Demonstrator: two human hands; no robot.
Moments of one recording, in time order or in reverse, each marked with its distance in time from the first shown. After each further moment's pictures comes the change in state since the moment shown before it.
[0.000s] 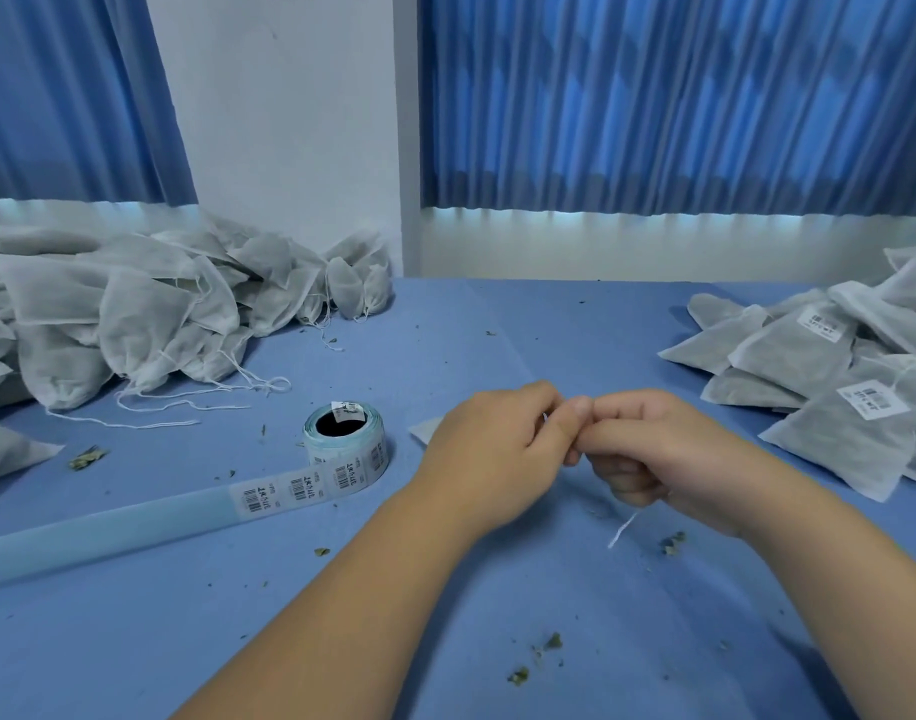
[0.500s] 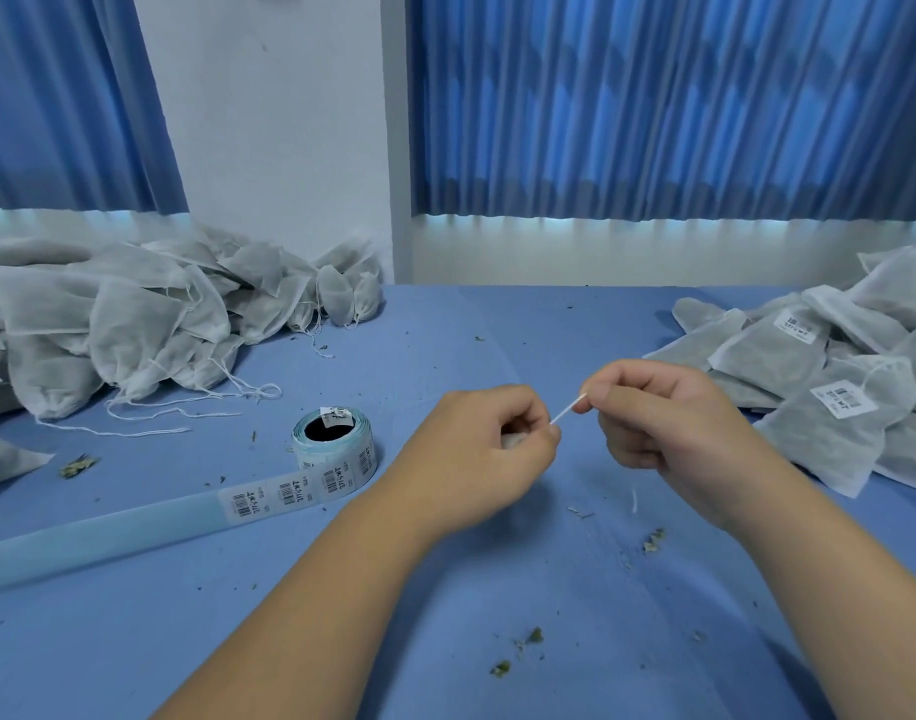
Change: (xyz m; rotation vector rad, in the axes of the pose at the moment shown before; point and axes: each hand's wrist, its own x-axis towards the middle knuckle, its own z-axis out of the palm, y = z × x) left_hand -0.009 0.007 -0.014 -0.273 -0.067 -0.051; right_hand -0.009 0.001 -0.009 0.143 0.241 -0.285
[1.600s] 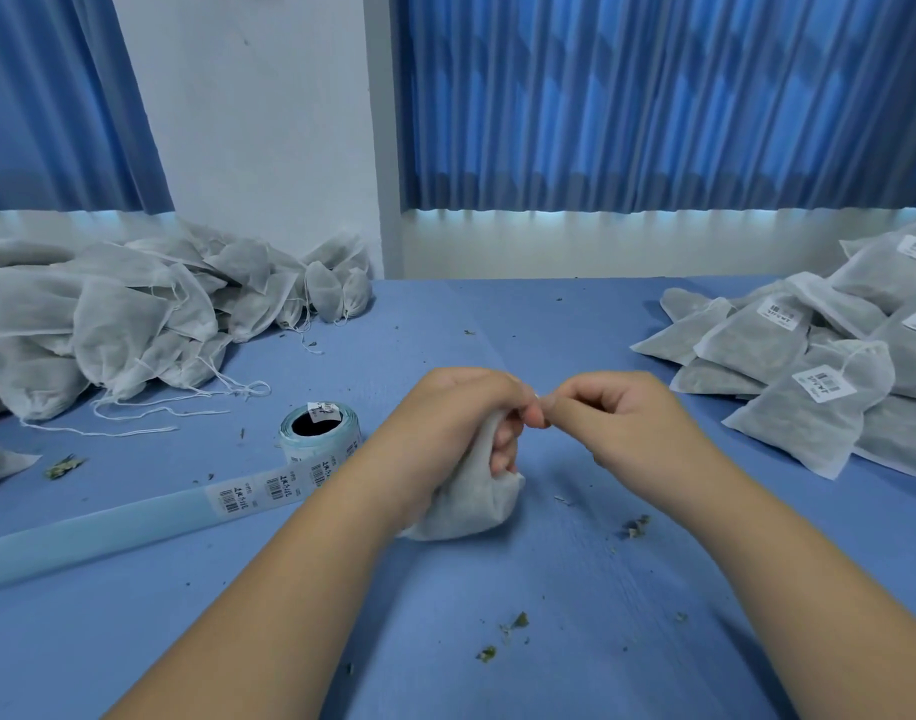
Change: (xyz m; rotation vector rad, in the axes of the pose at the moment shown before) left_hand -0.001 0.022 -0.011 -0.630 -0.102 -0.286; right_hand -0.006 0.000 0.019 -0.392 0.097 0.019
